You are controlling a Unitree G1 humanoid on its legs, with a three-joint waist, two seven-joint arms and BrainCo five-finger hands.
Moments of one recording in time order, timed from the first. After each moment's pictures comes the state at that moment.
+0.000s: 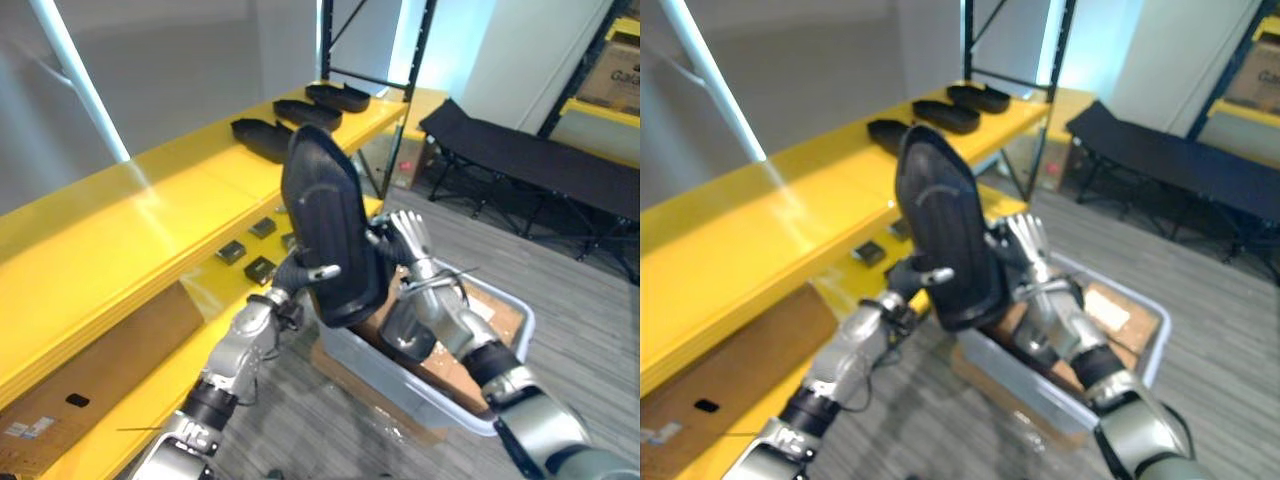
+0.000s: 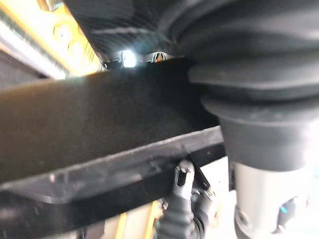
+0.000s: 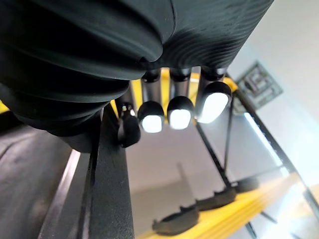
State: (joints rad) left arm -0.35 0.22 -0.33 0.22 -0.50 0.04 -0.05; right arm -0.58 -0.36 0.42 0.56 -0.68 -0.23 -0.55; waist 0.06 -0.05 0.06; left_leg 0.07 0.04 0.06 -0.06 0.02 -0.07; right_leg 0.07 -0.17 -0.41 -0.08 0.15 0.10
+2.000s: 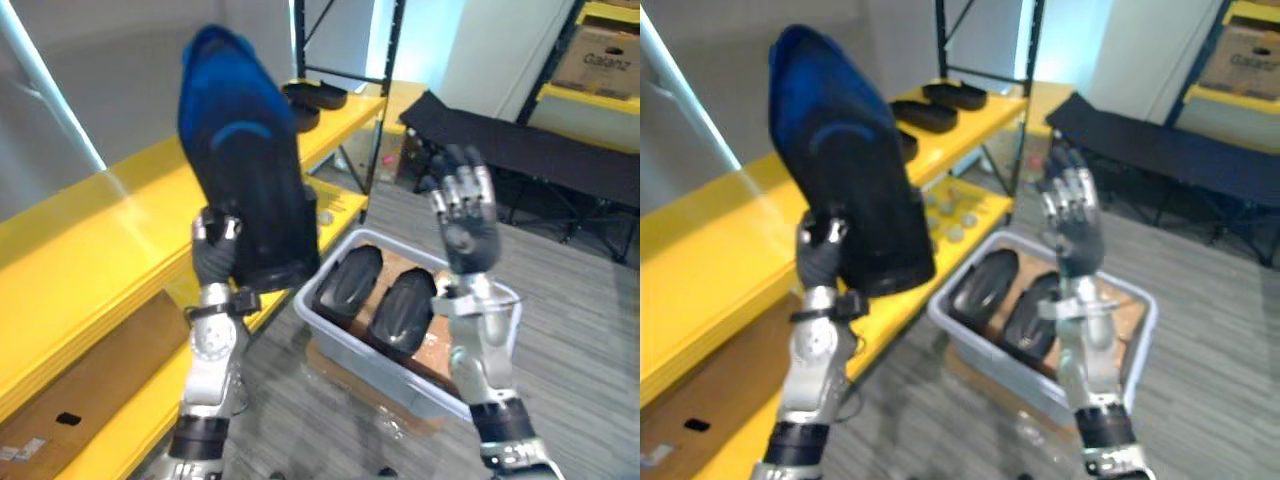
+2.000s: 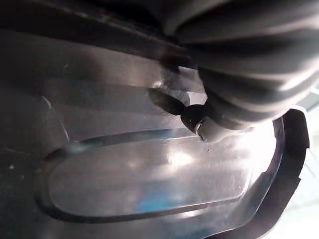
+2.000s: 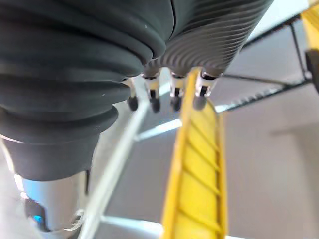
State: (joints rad) left arm -0.14 0.09 0.04 -0.07 -0.03 -0.25 0.39; right arm -0.17 -0.18 -0.01 -0.03 0.66 -0.48 0.27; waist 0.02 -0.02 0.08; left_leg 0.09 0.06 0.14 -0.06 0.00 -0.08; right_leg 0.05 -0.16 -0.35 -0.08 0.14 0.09
